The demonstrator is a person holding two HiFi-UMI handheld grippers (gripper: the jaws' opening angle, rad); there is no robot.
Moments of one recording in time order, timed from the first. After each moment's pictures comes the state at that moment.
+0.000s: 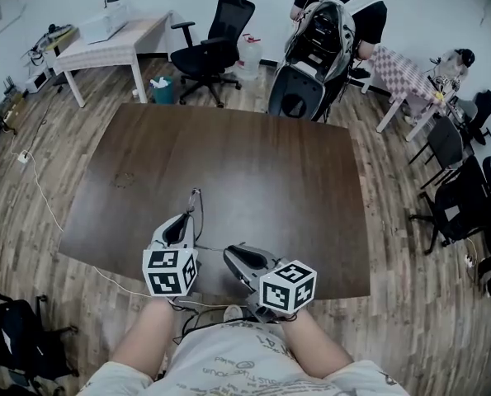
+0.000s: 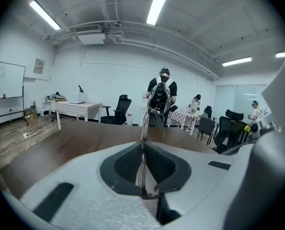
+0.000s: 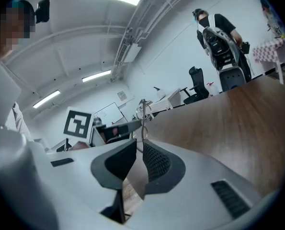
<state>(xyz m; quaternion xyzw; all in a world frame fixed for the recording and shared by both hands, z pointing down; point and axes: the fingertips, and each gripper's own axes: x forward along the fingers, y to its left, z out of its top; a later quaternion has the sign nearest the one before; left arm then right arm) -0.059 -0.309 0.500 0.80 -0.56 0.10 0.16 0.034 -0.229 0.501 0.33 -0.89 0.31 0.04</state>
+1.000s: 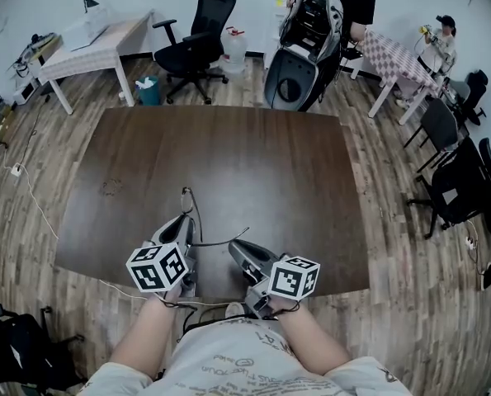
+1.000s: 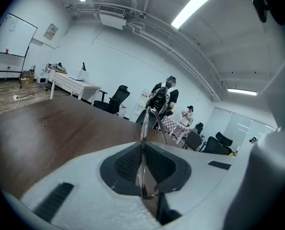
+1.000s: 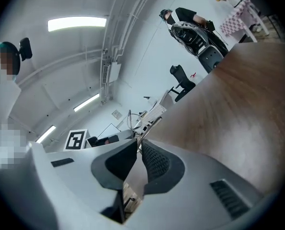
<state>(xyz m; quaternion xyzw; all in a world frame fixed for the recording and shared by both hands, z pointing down) -0.026 -0.329 0.515 0.81 -0.51 0.03 0.29 0.084 -0.261 0.523 0.34 -0.84 0.42 -0.09</state>
